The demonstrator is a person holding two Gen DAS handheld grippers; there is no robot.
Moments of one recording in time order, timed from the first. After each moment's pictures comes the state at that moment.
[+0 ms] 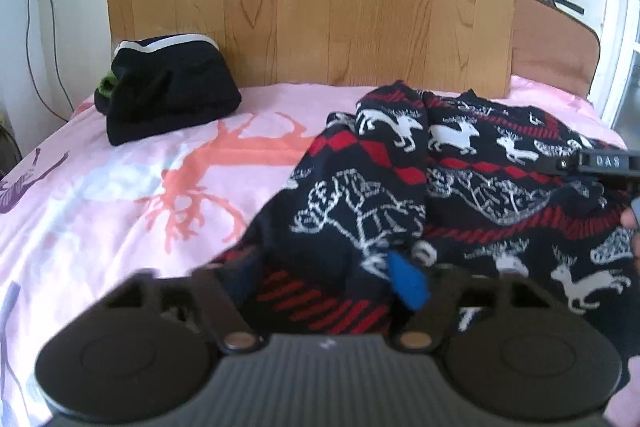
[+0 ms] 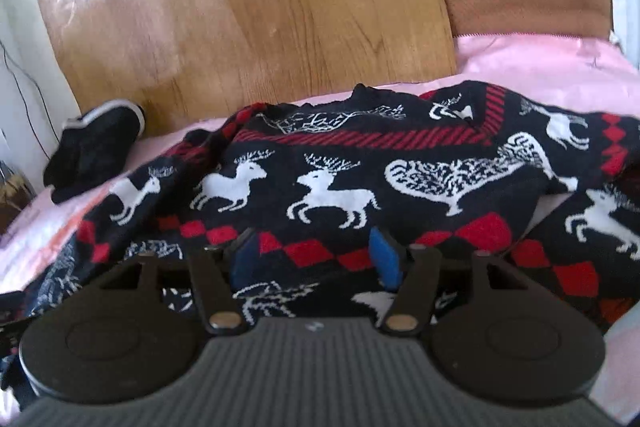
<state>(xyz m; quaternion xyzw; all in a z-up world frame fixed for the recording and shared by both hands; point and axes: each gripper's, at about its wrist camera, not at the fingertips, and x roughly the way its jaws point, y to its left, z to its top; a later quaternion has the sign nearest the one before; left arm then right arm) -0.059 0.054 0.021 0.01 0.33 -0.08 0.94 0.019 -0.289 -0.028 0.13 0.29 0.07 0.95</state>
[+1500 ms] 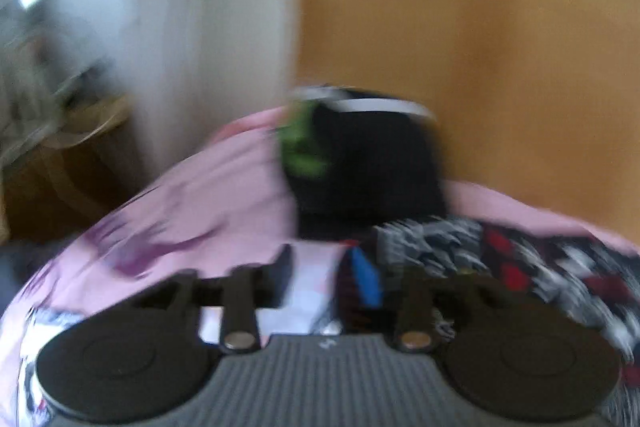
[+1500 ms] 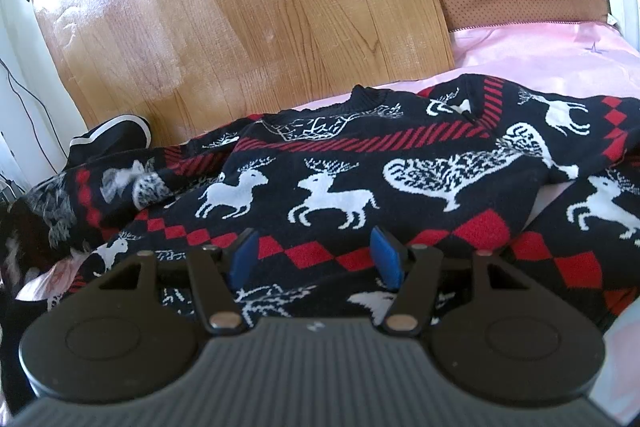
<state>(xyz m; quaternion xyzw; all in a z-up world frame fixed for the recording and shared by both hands) 0.048 0.185 0.076 -0.11 0.32 0.16 0.93 0.018 -0.293 -0.029 0.15 0.29 0.08 0.94</state>
